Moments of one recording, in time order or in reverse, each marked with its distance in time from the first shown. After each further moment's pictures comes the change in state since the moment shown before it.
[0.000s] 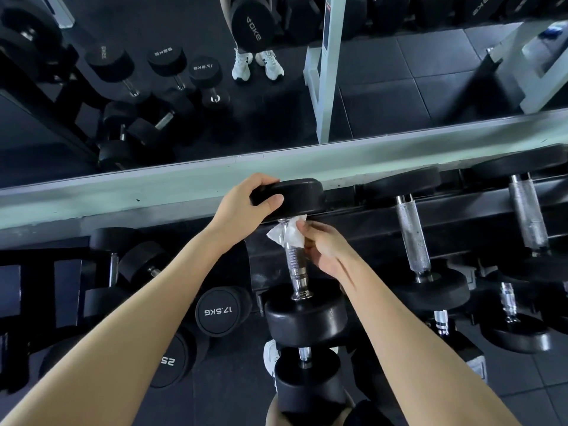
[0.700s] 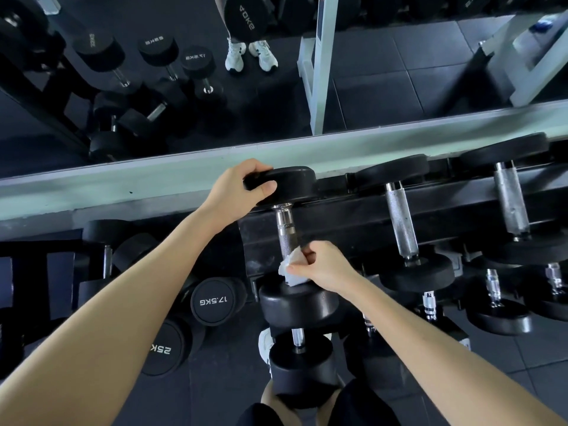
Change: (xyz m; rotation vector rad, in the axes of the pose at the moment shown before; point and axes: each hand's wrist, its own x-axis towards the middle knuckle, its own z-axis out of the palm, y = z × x) left_hand 0.004 0.001 -0.004 0.029 -0.019 0.021; right_hand -0.034 0.038 -0.025 -1.057 0.023 -0.217
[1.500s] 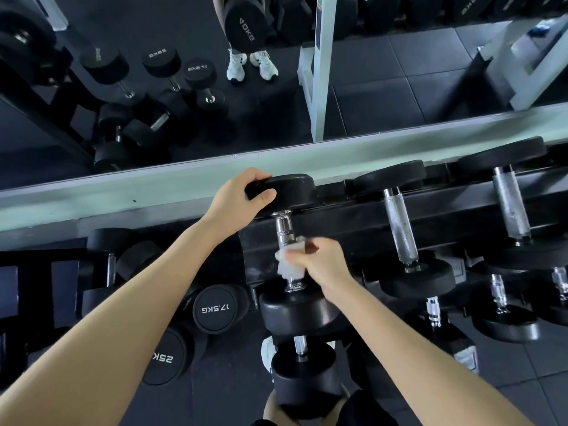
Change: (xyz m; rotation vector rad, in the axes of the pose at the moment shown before) left_hand -0.004 0.003 0.004 0.049 0.025 0.017; right_hand 0.002 -0.020 0.003 0.553 0.173 0.093
